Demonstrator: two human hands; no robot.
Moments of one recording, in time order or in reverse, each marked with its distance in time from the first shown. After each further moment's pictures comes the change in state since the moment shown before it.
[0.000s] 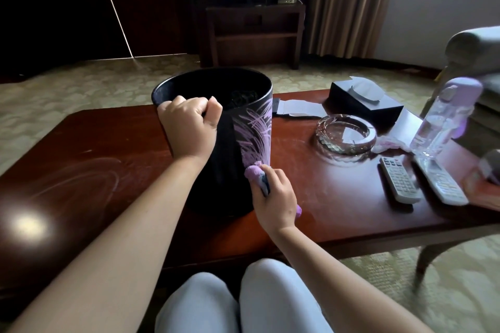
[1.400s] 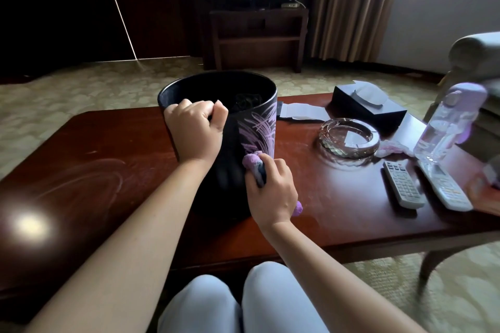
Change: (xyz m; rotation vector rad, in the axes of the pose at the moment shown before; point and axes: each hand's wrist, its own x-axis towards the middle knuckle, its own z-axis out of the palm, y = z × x) left_hand 0.001 0.004 -0.002 -0.002 0.004 0.007; right_hand 0.016 -0.042 -0.001 -0.208 0.131 0.018
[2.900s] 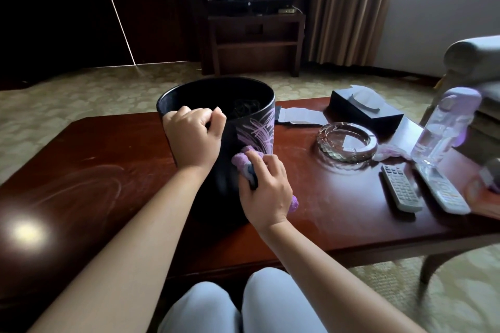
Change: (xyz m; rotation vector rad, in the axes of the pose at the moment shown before) left_hand 0.001 -0.002 0.000 -0.013 0.006 0.015; right_hand 0.011 -0.012 -0.005 0.078 0.007 -0.212
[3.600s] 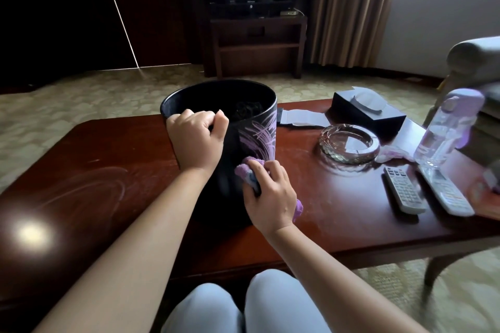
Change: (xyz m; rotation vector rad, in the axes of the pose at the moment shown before) left_hand 0.001 0.002 -0.002 0.007 -0.007 0.005; right_hand -0.008 0.011 -0.001 -0.059 -0.025 -0.049
